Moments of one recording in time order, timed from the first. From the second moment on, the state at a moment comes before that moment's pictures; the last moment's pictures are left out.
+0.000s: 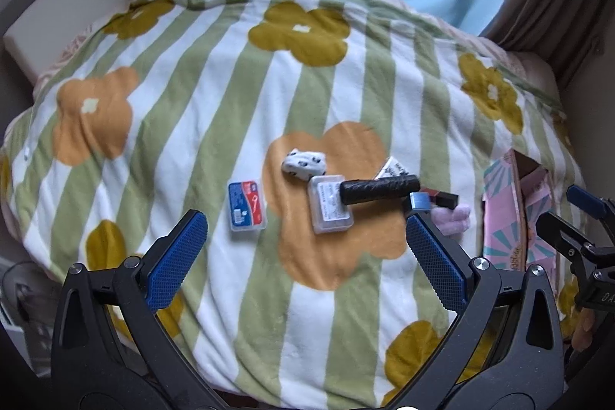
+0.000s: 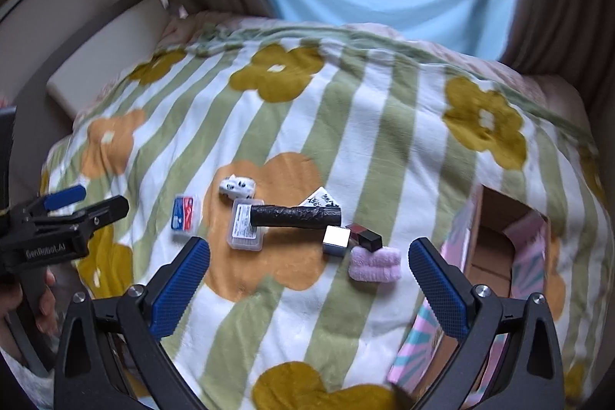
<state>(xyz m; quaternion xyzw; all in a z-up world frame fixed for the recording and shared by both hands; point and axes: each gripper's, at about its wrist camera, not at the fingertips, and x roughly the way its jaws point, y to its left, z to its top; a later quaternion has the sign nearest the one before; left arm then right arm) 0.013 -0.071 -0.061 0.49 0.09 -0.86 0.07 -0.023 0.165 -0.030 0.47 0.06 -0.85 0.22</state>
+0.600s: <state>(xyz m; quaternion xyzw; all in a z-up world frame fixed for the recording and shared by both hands) -0.051 -0.129 -0.208 0.57 0.09 -0.81 0.13 -0.082 0.107 -0.173 0.44 0.31 -0.75 0.38</state>
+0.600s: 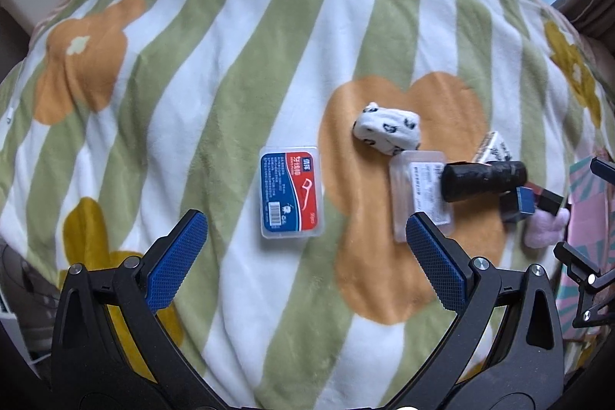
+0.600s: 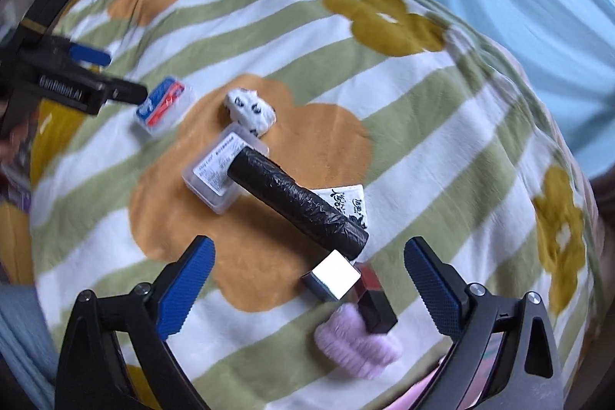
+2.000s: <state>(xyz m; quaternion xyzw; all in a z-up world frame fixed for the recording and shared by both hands) -0.057 -0.162 -0.282 0.61 0.10 -0.78 0.14 -0.102 0.052 -0.242 0.37 0.45 -0.65 0.48</state>
